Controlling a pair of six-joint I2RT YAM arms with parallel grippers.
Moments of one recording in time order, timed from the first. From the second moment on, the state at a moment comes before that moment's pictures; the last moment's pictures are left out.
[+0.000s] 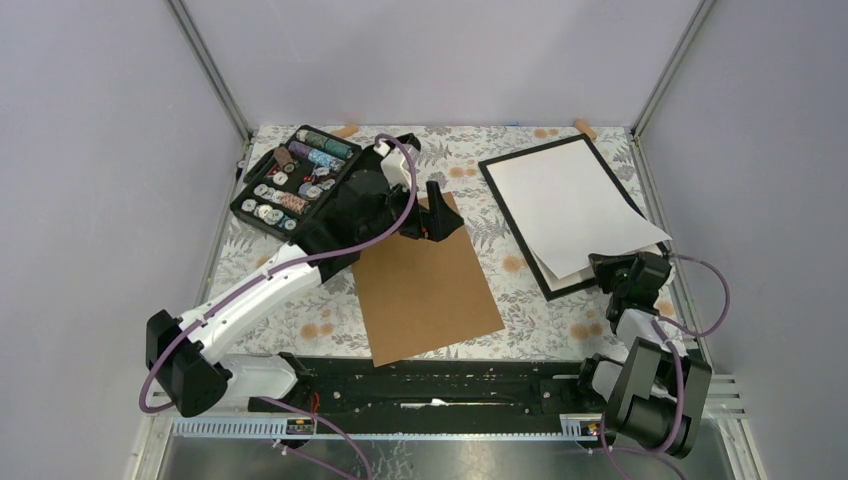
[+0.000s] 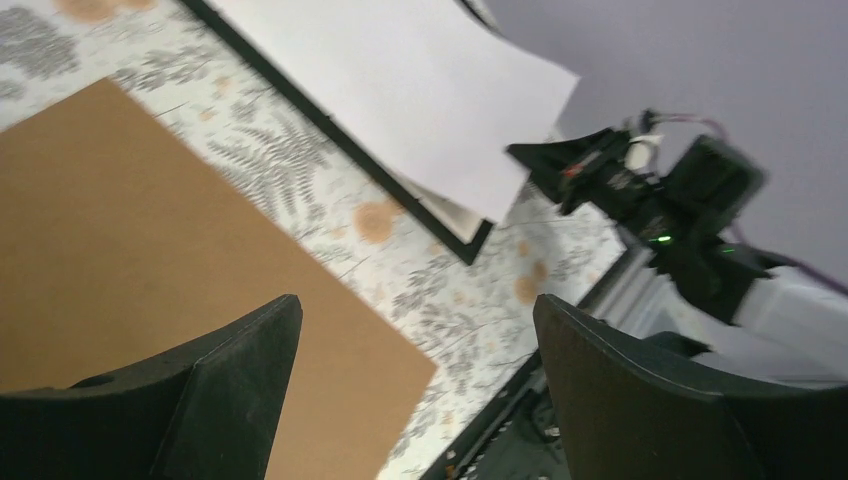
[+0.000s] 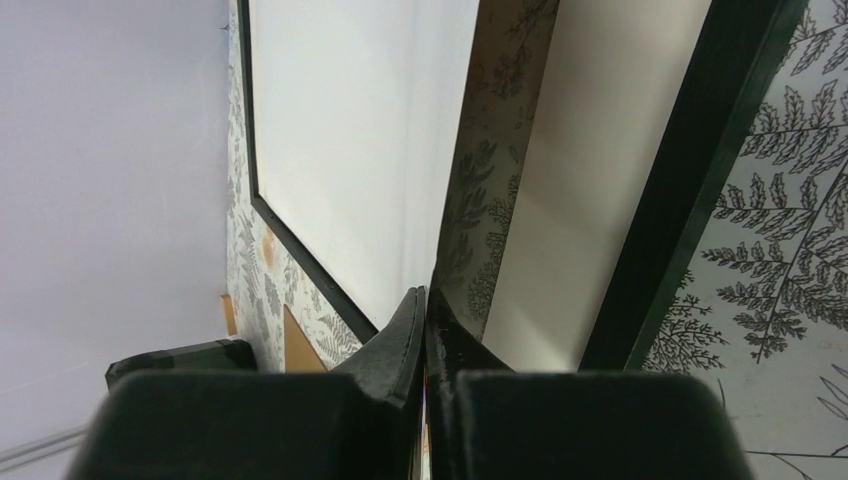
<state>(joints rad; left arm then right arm) -0.75 1.27 1.17 -0.21 0.17 -0.57 -0.41 1.08 0.23 0.32 -0.24 1.05</state>
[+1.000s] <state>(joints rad) -0.79 1.25 1.05 -0.23 0.03 -0.47 -0.41 1.29 0.27 0.49 -0.28 1.02</state>
